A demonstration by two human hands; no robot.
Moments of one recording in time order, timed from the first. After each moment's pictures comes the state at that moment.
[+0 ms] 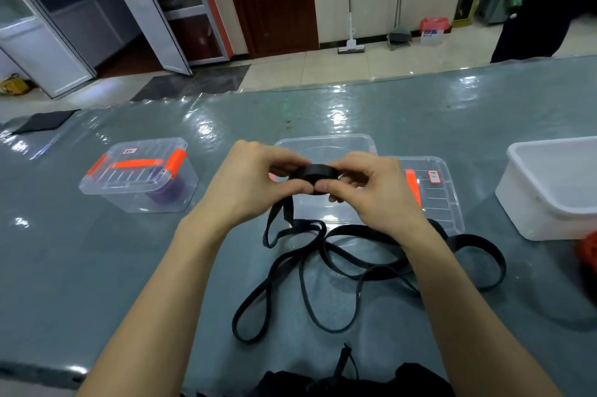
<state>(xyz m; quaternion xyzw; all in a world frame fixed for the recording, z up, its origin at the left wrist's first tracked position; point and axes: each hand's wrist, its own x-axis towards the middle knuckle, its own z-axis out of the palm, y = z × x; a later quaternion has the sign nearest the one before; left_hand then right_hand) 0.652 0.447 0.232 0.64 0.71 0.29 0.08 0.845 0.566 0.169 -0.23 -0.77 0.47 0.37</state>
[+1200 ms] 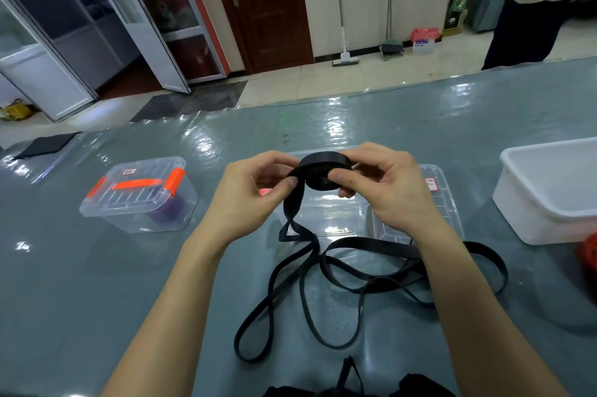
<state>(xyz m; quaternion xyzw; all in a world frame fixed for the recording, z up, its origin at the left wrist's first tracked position) 0.642 0.457 0.210 0.60 0.65 0.44 0.15 0.862 0.581 0.187 -0.19 -0.71 0.52 0.42</state>
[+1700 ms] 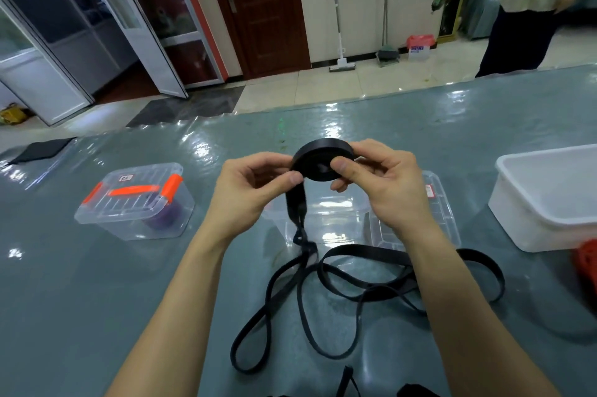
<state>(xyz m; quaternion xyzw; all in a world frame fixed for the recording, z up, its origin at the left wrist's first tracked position) 0.638 0.473 0.212 0.55 0.54 0.58 0.25 0.850 0.582 0.199 -0.17 -0.63 0.58 0.49</state>
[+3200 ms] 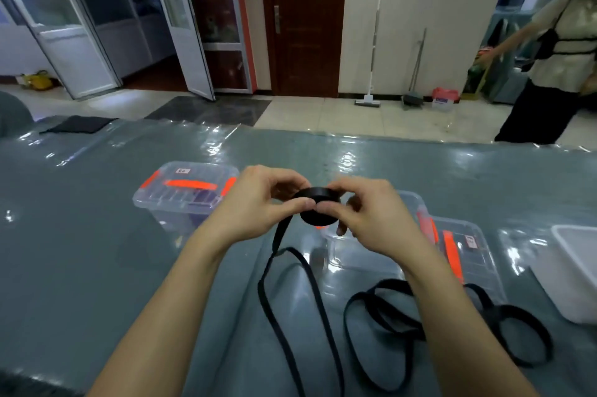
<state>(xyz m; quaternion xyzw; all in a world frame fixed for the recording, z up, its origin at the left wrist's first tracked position) 0.521 0.372 0.266 0.62 0.65 0.42 0.14 0.719 0.499 0.251 -0.23 -0.85 0.40 0.27</state>
